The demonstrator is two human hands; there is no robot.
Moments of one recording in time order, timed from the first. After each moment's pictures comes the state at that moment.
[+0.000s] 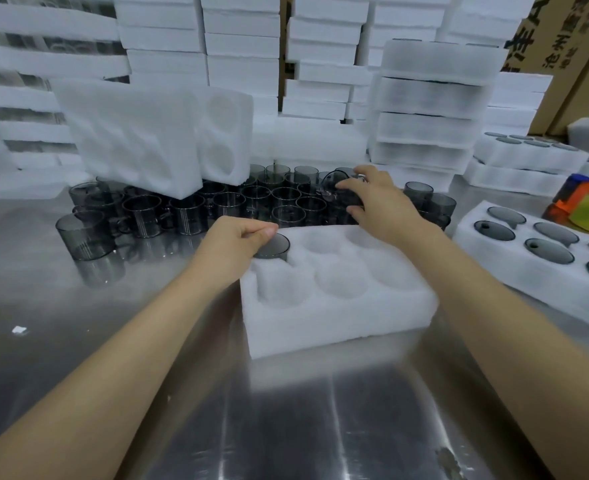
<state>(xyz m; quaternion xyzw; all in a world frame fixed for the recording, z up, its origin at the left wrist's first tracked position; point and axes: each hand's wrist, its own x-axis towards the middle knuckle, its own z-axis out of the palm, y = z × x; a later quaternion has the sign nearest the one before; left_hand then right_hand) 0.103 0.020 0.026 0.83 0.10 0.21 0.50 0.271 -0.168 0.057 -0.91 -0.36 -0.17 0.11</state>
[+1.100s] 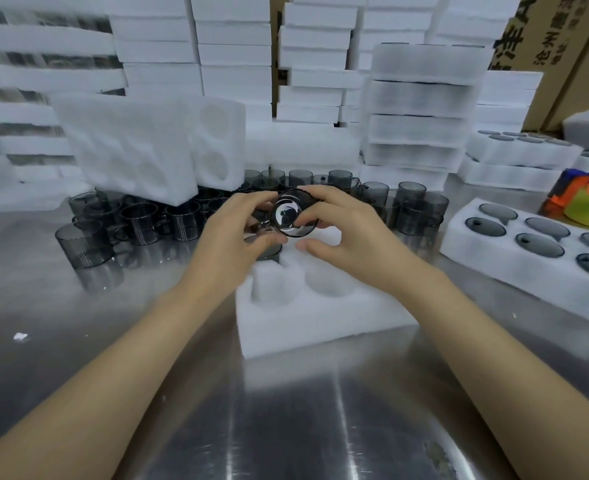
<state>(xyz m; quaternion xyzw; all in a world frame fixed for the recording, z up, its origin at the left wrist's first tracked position) 0.101 0.009 0.032 0.86 -0.05 0.38 0.34 0.185 -0.172 0.054 -0.77 -0.53 -0.15 0.33</state>
